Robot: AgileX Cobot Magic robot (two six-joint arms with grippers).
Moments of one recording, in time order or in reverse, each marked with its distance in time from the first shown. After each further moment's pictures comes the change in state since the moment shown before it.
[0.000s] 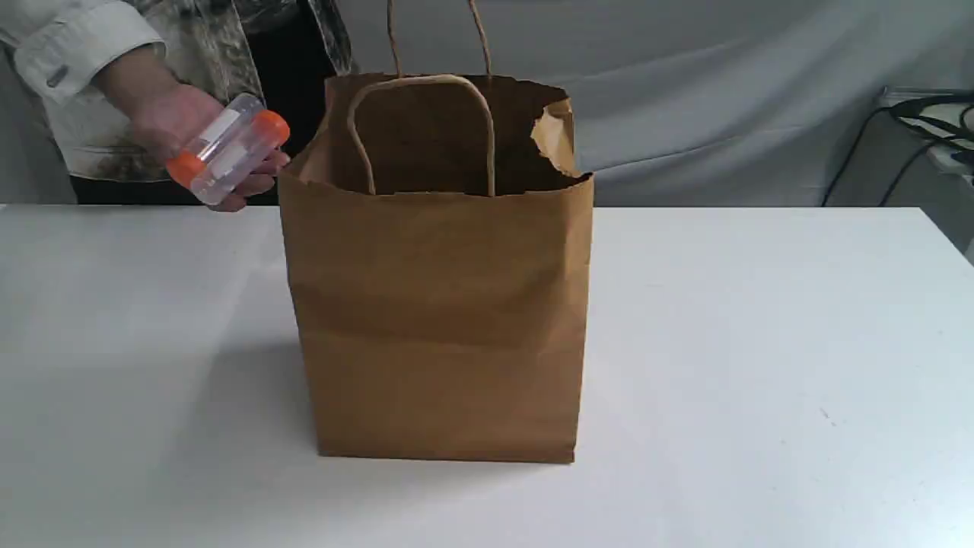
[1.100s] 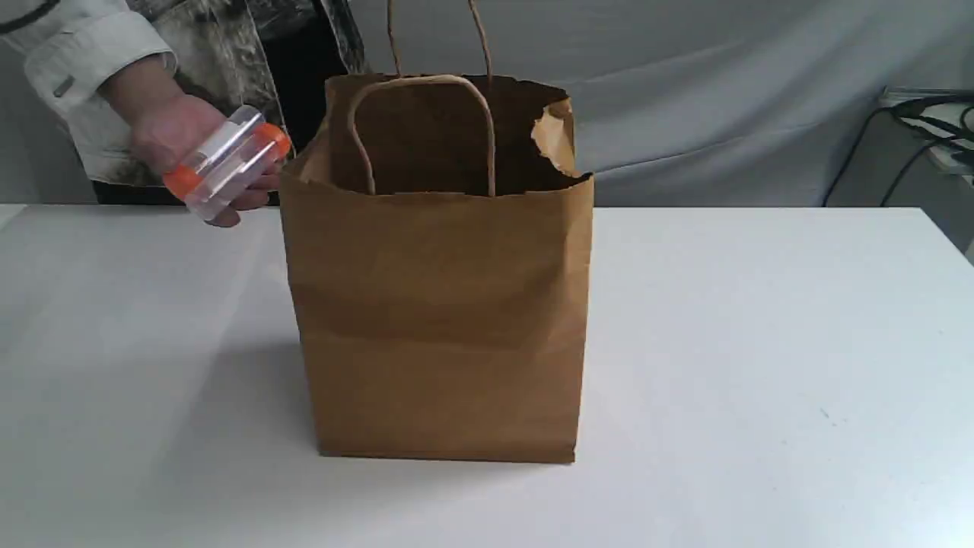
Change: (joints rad) left arm -0.030 0.121 -0.008 0.008 0.443 1.053; right arm 0.000 0.000 0.000 0.000 0.055 0.038
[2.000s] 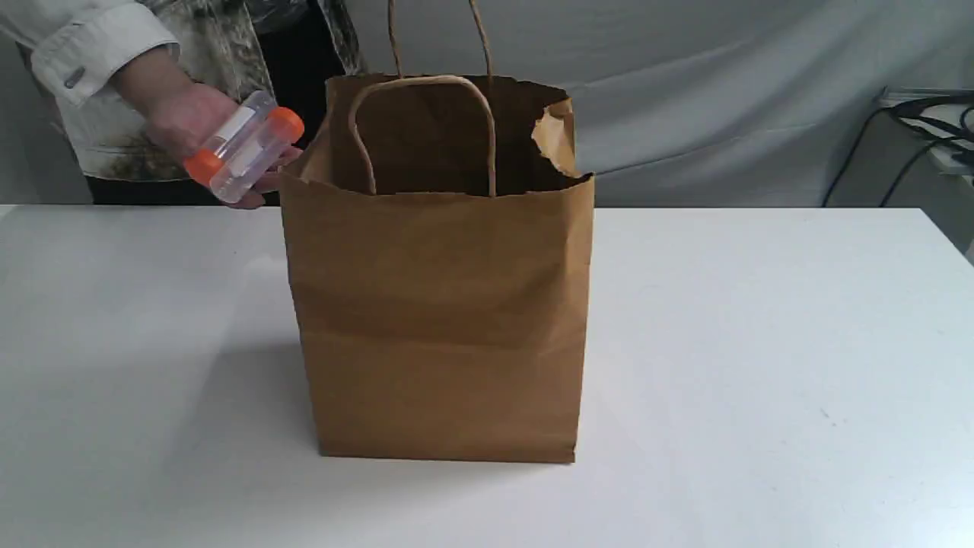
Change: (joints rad) left arm 0.114 -0.006 -0.154 -2.525 1.269 1.447; right arm 0.000 0.000 0.000 0.022 0.012 0.052
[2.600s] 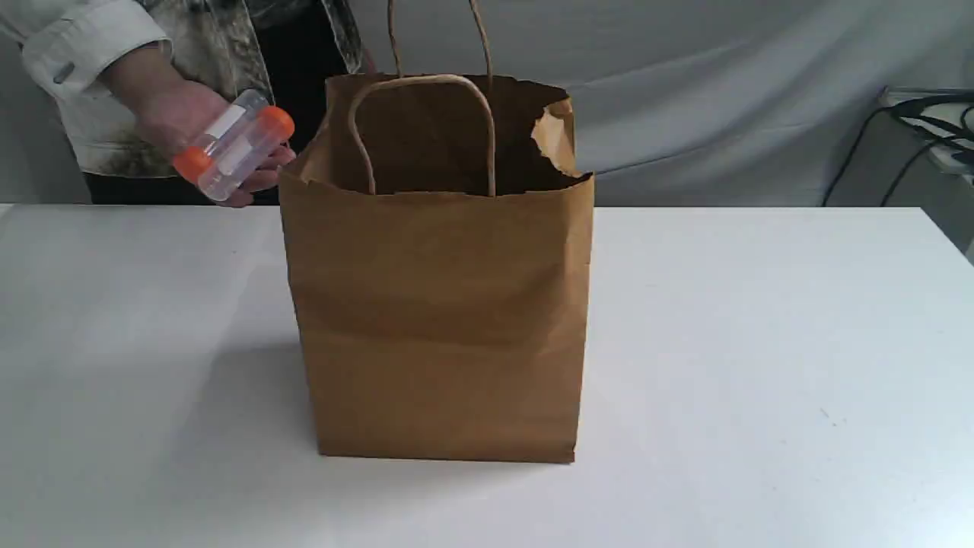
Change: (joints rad) left arm -0.198 0.298 -0.391 0.351 0.085 -0.312; right arm 0.000 0.000 0.000 0.004 0.020 0.019
